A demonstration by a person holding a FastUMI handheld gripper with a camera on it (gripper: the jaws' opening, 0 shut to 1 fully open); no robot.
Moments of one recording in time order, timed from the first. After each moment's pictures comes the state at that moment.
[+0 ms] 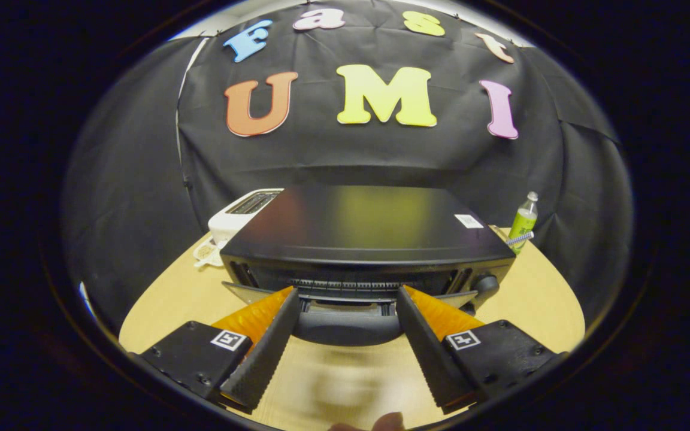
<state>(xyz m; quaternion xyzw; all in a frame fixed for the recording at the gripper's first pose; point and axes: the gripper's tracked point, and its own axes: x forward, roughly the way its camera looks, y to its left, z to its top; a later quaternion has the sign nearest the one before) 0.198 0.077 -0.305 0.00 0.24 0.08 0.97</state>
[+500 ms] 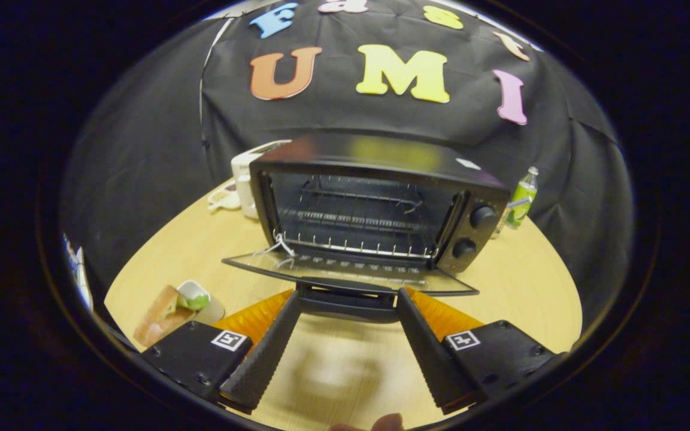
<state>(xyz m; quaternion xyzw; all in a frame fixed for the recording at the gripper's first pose) 0.119 0.066 -0.378 -0.05 0.32 0.11 0.94</state>
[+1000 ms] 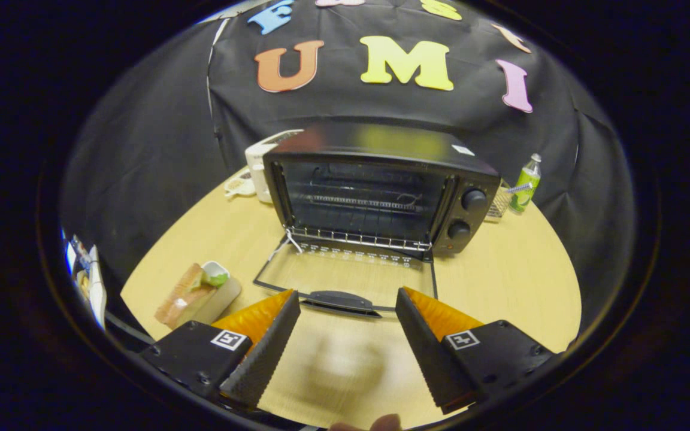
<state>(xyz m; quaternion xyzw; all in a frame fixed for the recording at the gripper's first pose) 0.082 0.053 -0.321 -0.02 0.34 0.15 0.93</state>
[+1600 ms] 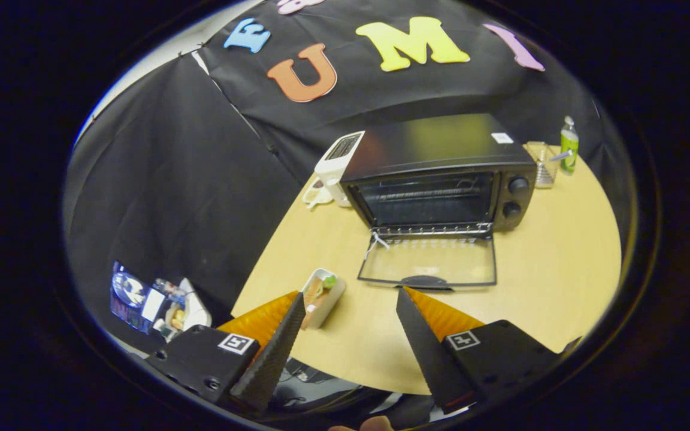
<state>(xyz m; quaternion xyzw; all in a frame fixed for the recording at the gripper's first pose) 0.030 0.116 -0.255 0.15 0.44 0.28 0.84</state>
